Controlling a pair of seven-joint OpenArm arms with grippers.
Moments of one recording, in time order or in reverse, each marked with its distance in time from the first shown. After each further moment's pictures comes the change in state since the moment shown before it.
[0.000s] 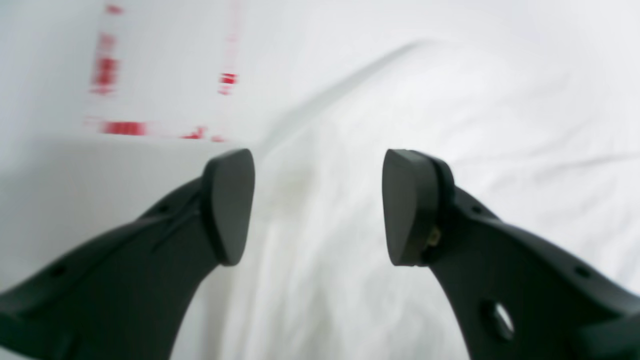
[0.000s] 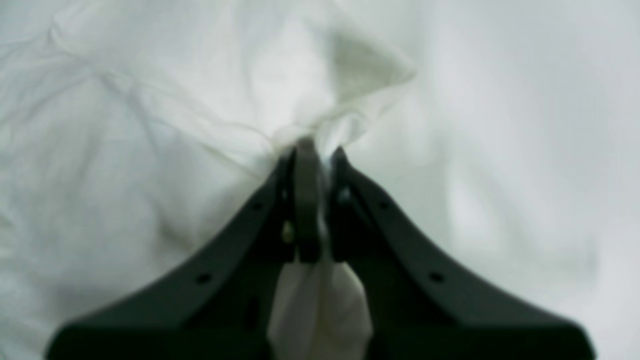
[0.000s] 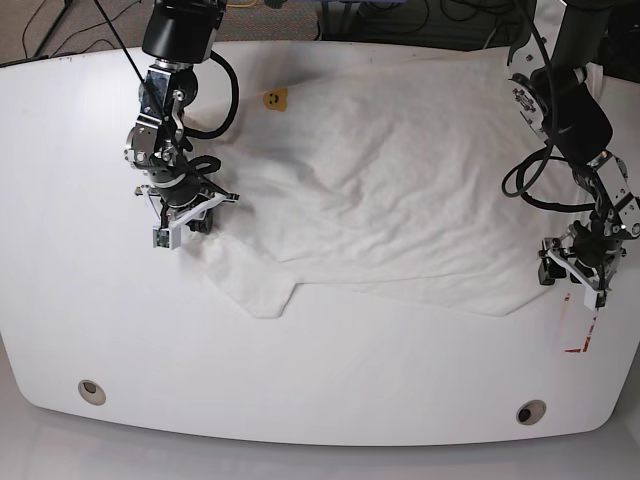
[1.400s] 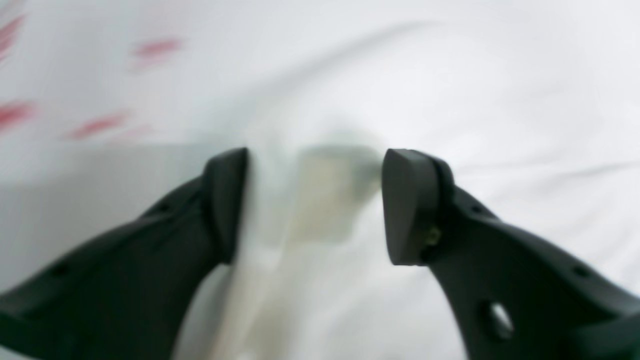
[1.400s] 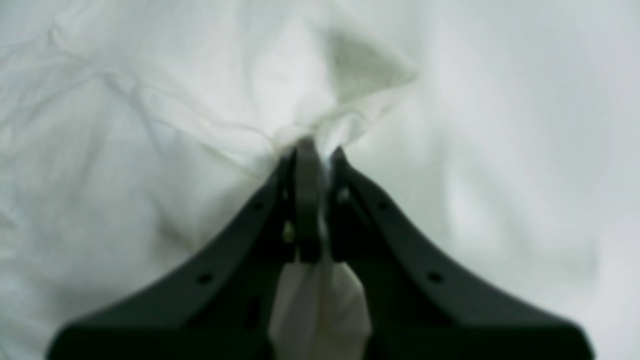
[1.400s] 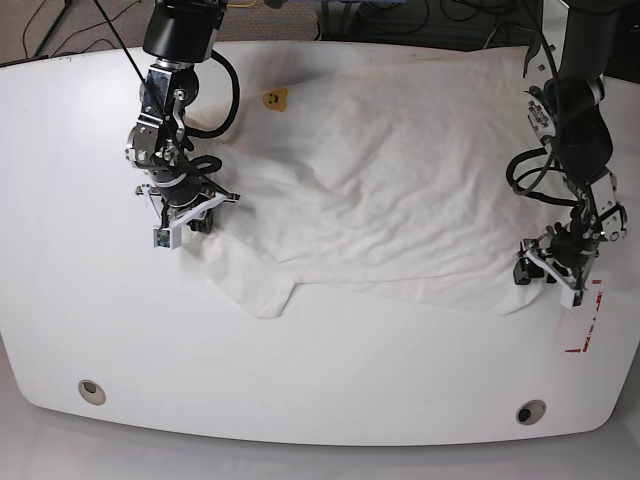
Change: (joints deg) left arm -3.4 -2.0 8.6 -16.6 -0.9 0.4 -10.4; right arm -0.1 -0.2 0.0 0.2 0.0 0.0 0.0
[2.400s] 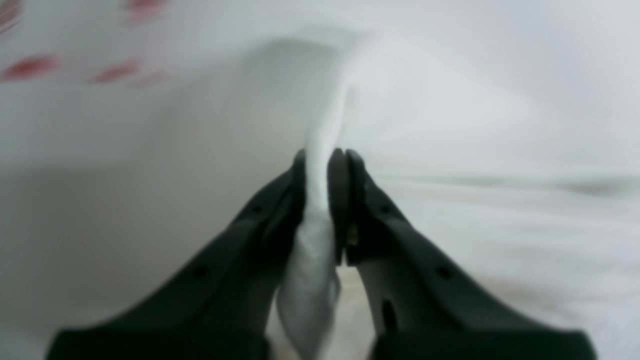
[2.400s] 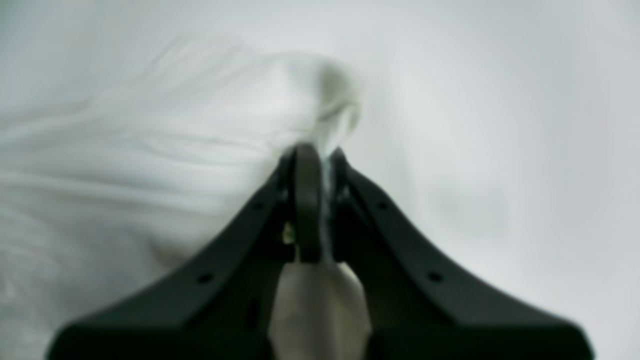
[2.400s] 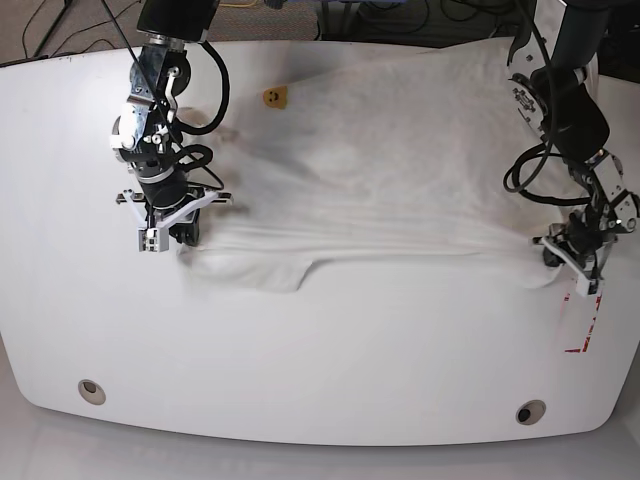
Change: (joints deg) left arm 6.0 1.9 -8.6 22.0 0.7 -0.9 19.9; right arm -5.9 0.3 -0.3 18.5 0.1 0.9 -3.1
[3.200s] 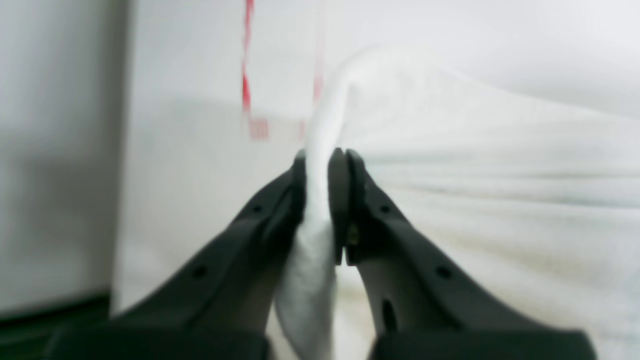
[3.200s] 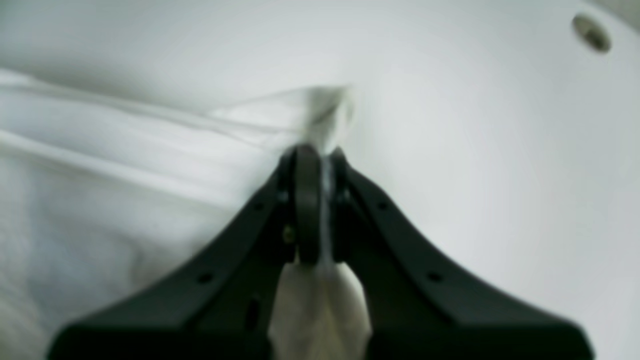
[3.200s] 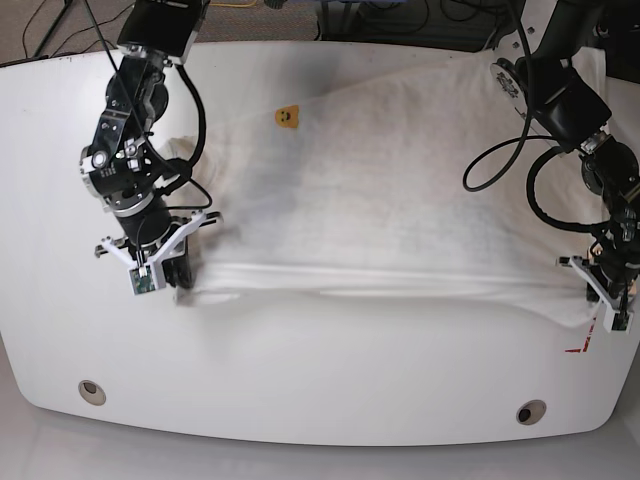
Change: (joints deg) left arm 1.2 4.0 3.3 30.9 -1.0 -0.2 12.9; right arm 7.7 4.1 -0.3 9.8 0.6 9.9 -9.9
